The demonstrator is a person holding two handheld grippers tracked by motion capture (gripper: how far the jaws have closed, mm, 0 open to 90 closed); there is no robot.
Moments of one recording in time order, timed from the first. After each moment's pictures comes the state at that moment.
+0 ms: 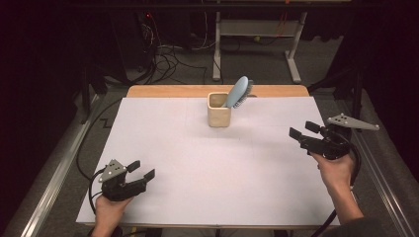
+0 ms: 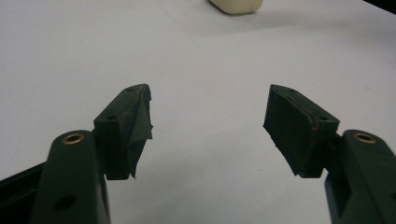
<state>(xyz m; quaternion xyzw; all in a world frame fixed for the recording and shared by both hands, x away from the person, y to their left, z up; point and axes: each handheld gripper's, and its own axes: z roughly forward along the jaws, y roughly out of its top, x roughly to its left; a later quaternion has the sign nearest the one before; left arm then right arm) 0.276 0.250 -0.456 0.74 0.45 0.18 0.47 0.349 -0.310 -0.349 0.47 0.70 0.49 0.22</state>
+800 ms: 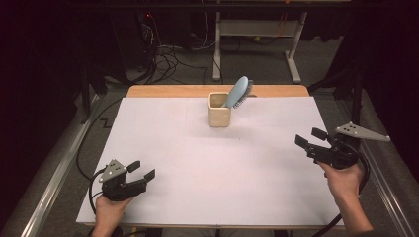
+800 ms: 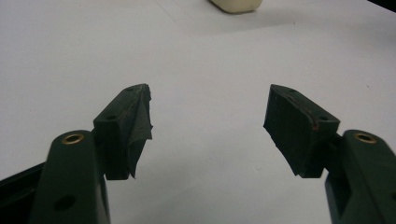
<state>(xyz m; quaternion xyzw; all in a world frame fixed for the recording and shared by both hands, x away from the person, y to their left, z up) 0.276 0.250 -0.456 0.74 0.45 0.18 0.47 0.327 -0.322 -0.354 0.46 0.70 0.49 0.23</state>
